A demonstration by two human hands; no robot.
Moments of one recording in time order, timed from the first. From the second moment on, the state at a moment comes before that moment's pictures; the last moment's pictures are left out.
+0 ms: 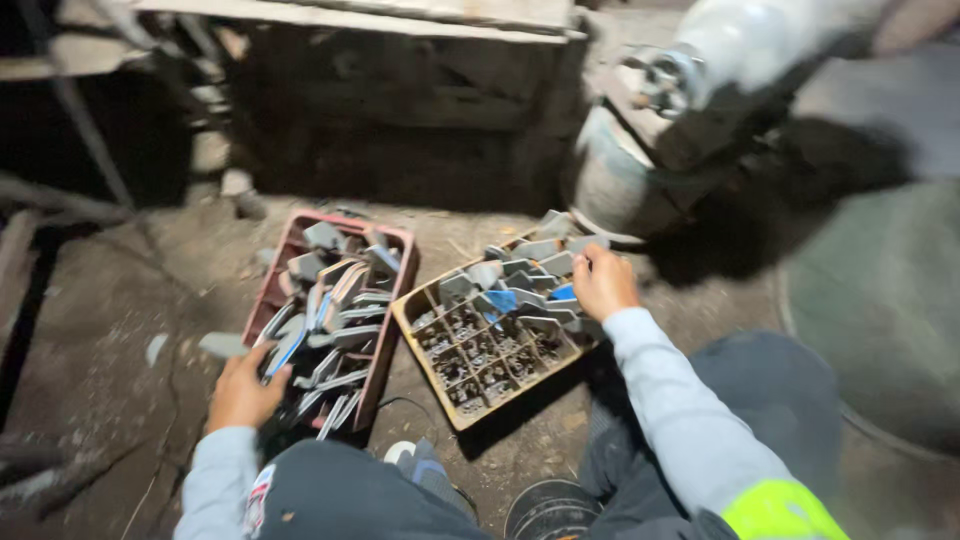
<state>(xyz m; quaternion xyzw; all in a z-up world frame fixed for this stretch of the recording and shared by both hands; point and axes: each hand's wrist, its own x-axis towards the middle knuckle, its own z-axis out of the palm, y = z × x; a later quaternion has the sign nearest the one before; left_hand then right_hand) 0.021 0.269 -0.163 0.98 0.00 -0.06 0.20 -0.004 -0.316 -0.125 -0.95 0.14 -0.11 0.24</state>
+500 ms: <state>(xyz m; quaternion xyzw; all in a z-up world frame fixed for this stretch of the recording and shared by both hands) 0.036 0.060 0.018 0.89 -0.22 -0.08 0.39 -0.046 -0.280 -0.184 -0.95 0.16 0.16 0.21</state>
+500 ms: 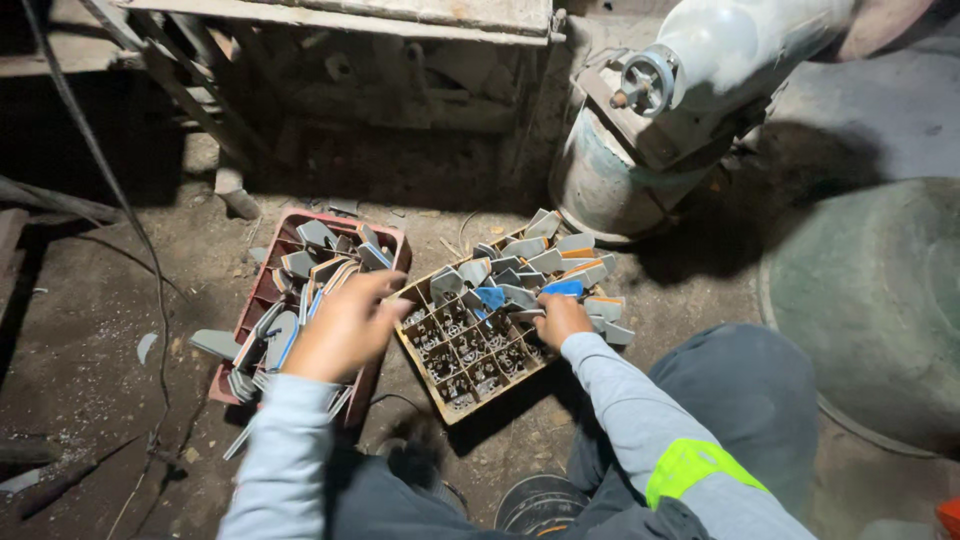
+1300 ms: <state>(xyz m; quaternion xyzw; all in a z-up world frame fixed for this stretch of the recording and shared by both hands) -0.006 -0.033 0.001 0.68 -0.26 -0.26 0.63 -0.011 -0.308 0.048 -0.89 -0.21 0.20 0.36</state>
